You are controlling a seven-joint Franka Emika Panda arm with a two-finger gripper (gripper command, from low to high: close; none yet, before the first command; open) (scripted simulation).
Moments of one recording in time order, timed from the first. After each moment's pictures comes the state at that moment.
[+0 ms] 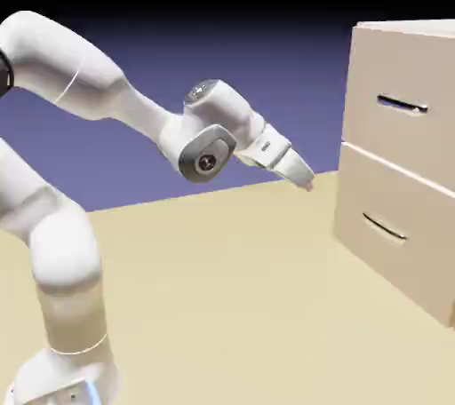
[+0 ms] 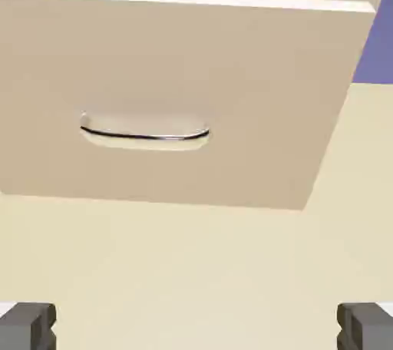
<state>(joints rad) -0.02 -0.57 0.03 -2.79 0.05 3.03 0.73</state>
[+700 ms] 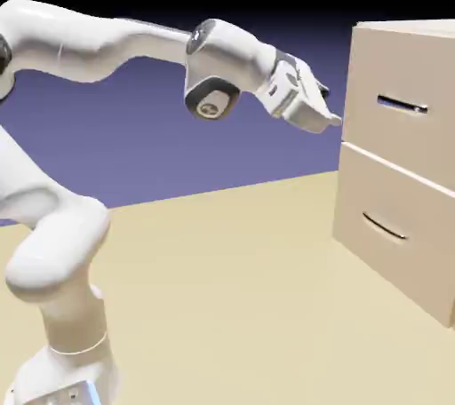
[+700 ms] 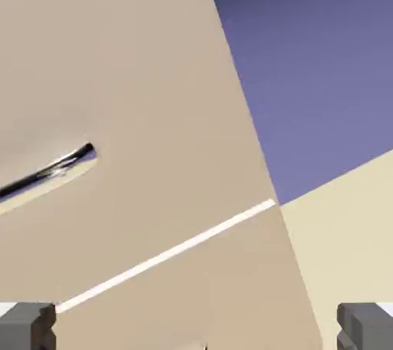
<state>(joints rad) -0.59 -0.64 0.55 -2.45 0.97 2.96 0.57</state>
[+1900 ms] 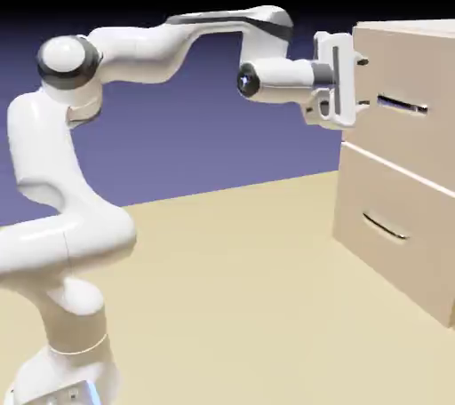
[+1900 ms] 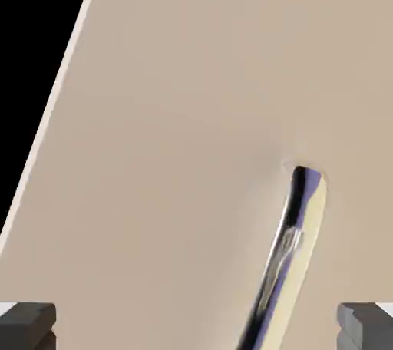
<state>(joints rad) -1.57 -0.76 1.44 -1.87 2.53 2.84 0.30</state>
